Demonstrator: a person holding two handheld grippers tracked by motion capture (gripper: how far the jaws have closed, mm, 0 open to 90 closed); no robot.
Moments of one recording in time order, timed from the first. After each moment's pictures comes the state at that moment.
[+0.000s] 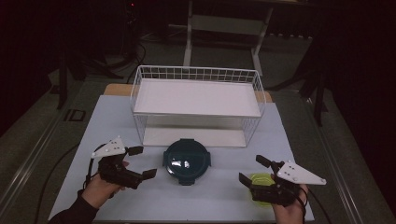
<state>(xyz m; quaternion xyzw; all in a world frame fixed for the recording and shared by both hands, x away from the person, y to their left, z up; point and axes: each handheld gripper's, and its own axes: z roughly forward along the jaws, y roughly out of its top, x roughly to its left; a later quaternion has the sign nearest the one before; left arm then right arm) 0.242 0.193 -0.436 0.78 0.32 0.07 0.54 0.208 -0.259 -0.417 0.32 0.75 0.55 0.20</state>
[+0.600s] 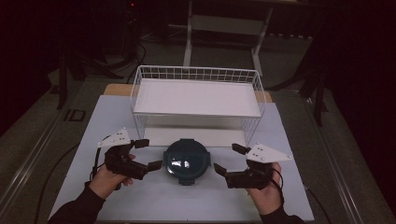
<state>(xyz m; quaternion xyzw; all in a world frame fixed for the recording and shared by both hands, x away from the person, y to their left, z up) 0.262 0.183 -0.428 0.76 0.32 0.06 0.56 0.240 -0.196 -0.400 0.30 0.78 0.52 0.16</state>
